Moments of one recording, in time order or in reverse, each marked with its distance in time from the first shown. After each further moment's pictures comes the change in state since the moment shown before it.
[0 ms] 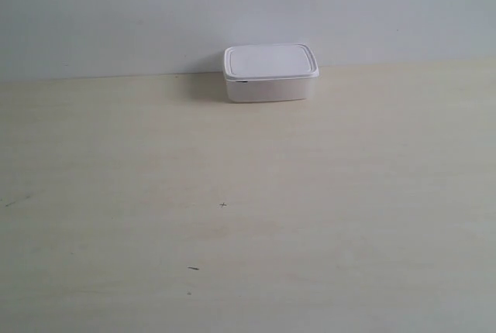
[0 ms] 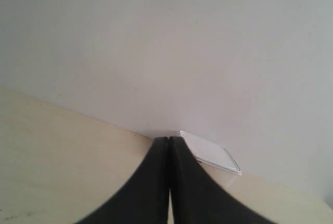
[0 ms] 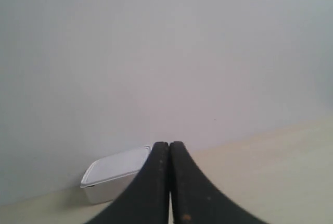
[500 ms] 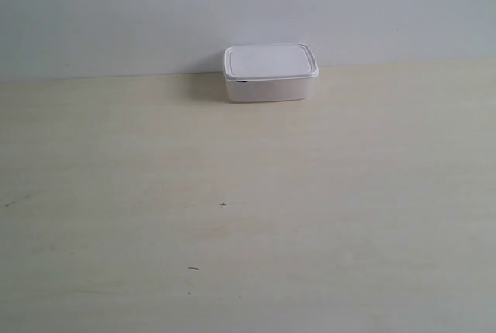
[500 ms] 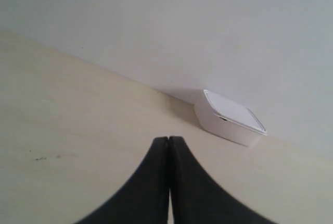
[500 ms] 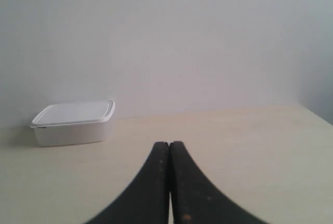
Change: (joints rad) left arm 0.000 -0.003 0.131 0.000 0.008 0.000; right arm 0.000 0.000 0.115 -0.240 -0.008 -0.008
